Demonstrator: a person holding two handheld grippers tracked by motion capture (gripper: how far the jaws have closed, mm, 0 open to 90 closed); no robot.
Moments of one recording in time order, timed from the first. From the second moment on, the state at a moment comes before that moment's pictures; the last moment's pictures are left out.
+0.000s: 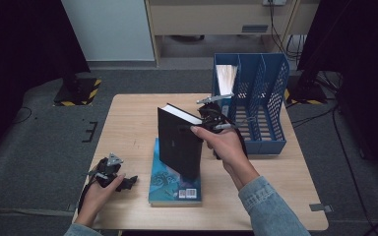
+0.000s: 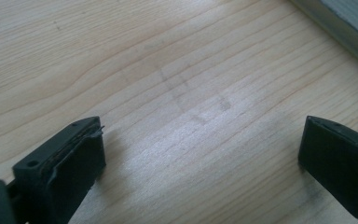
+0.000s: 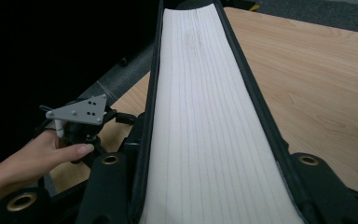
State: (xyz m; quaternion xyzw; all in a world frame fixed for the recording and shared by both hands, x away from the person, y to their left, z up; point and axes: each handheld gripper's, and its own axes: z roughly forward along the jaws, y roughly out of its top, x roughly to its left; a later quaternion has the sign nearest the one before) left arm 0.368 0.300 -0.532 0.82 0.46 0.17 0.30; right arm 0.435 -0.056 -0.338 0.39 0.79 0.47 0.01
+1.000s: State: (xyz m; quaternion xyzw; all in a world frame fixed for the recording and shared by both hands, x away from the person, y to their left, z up) left arm 0.366 0.299 -0.536 0.81 0.45 0.18 0.33; right arm 0.401 -0.137 -0.337 0.43 0.76 0.49 0.03
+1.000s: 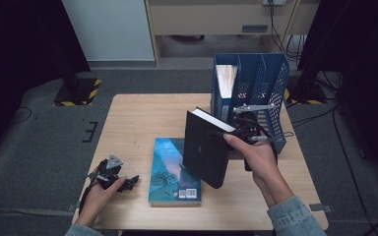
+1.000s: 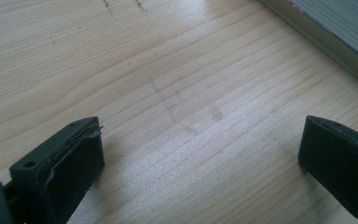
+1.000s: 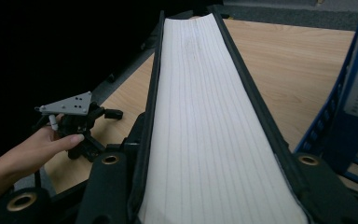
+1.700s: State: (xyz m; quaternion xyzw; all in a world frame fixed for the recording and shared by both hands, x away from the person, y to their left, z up) left arm 0.366 0.299 -0.536 0.81 0.45 0.18 0.33; right arm 0.383 -0.198 -0.329 0.47 0.73 0.49 0.05
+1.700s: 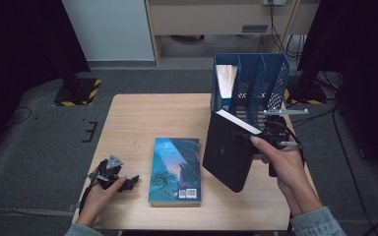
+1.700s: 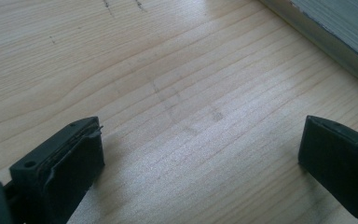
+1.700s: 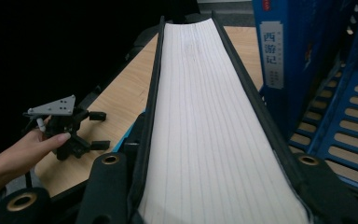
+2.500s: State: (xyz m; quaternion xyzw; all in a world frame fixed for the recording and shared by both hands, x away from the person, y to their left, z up) left arm 0.365 0.299 -0.536 0.81 0.45 0.19 0.33; right arm 0.378 -0.247 -0.307 0.50 0.69 0.51 0.07
